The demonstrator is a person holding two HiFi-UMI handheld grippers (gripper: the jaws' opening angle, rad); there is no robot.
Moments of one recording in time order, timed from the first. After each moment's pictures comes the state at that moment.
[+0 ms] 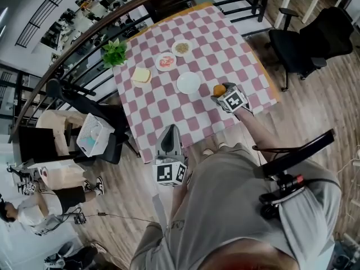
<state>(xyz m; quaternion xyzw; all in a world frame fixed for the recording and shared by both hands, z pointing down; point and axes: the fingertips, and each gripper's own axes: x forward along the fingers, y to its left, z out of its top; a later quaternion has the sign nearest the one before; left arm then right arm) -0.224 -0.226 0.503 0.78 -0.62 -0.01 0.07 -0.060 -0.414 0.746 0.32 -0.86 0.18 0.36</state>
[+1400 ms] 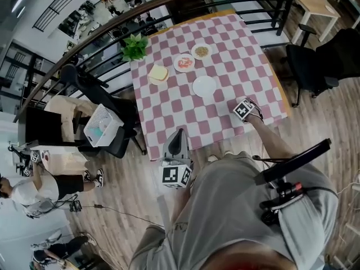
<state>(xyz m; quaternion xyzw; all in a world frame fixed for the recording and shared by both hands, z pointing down) -0.244 -0.203 0.508 0.76 -0.64 -0.01 0.07 -0.018 -0.402 0.902 0.25 -0.79 0.14 0.54</state>
